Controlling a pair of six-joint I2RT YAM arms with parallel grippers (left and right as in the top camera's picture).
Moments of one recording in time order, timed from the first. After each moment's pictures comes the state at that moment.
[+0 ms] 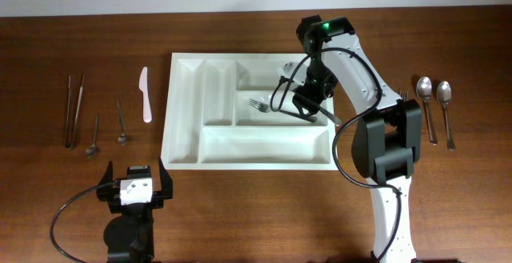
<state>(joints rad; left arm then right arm) 0.02 0.07 0.04 -0.12 -0.16 0.22 0.27 2.37 2.14 -1.45 -0.08 -0.71</state>
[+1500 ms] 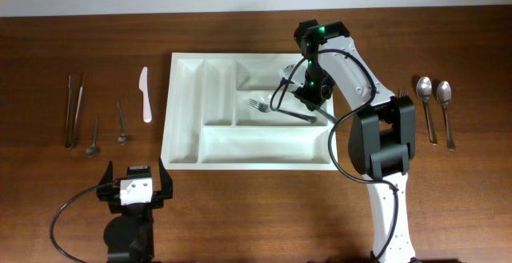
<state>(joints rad) 0.02 0.07 0.04 -0.12 -0.16 0.22 0.27 2.42 2.14 -1.42 -0.02 -0.65</state>
